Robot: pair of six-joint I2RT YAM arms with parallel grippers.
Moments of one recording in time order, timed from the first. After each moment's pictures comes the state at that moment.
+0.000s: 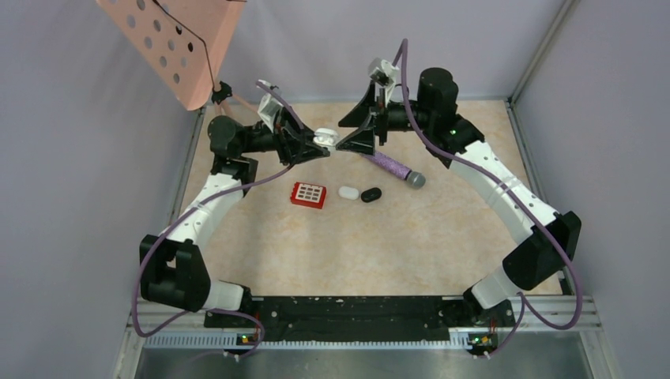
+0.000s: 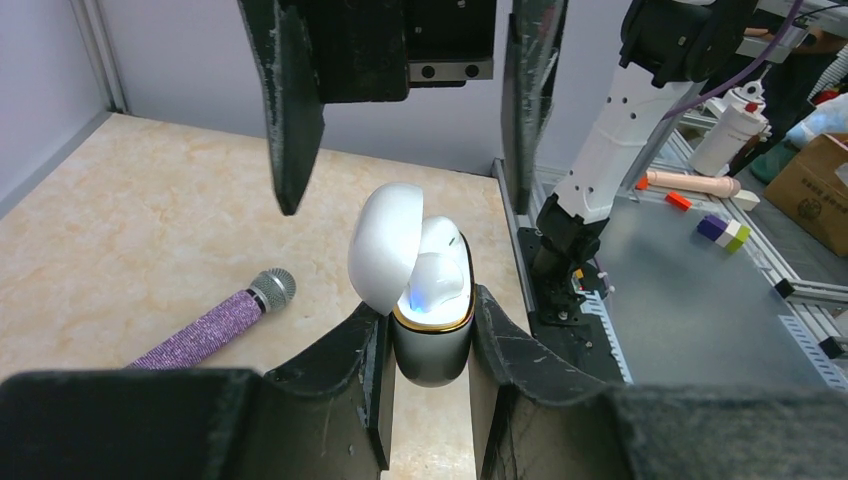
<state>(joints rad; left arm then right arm) -0.22 1.39 1.07 0.84 1.34 -0.70 0.53 1.53 1.57 -0.09 -0.96 0.16</state>
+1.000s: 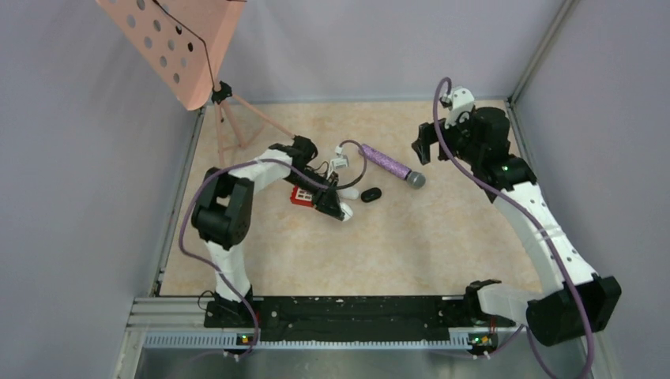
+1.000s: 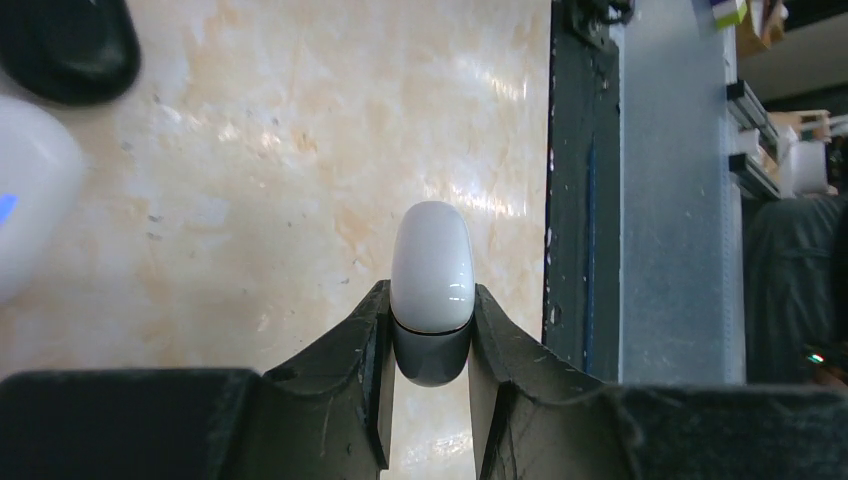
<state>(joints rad) -0.39 1.86 1.28 -0.76 1.14 0.54 0.25 1.13 1.17 -0.34 -0.21 -0.10</state>
